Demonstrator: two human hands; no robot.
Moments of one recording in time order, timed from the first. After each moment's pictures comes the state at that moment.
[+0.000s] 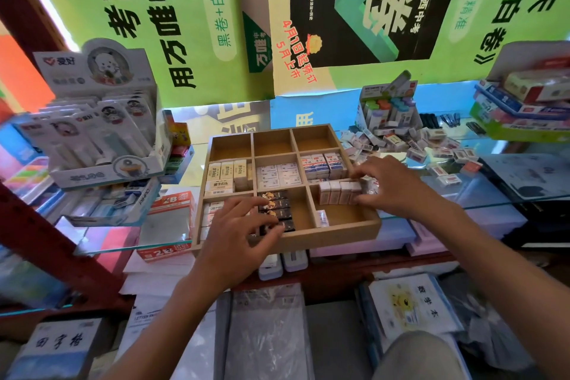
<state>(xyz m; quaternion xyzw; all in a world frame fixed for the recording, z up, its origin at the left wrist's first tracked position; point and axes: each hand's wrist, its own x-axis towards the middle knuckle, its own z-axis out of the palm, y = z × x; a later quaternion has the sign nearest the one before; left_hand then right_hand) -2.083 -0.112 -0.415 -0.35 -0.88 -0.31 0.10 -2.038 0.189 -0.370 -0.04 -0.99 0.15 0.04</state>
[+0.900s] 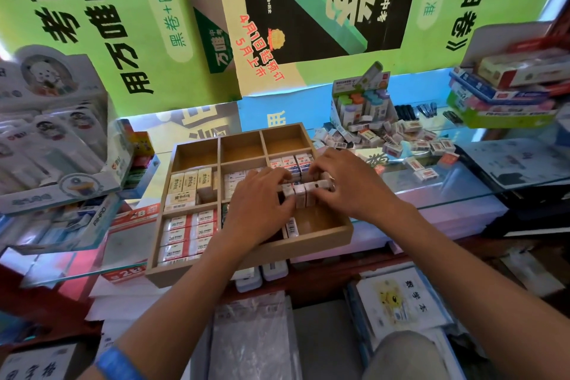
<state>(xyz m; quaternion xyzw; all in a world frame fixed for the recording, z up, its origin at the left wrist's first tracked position) -2.114 -0.002 -0.396 -0.34 -0.91 -0.23 0.07 -2.049 0.179 -0.379 0.01 -0.98 0.17 0.13</state>
